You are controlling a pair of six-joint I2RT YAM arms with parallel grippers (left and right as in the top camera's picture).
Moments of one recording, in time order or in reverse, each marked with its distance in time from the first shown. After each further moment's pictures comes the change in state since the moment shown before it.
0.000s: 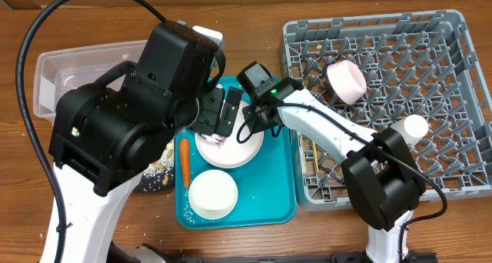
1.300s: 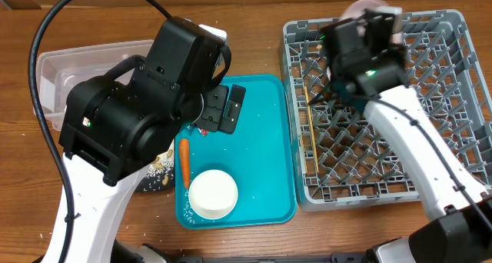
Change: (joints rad) left arm 0.000 0.024 0.000 0.000 0.000 0.000; right arm -0.301 -0.387 0.004 -0.032 1.040 0.073
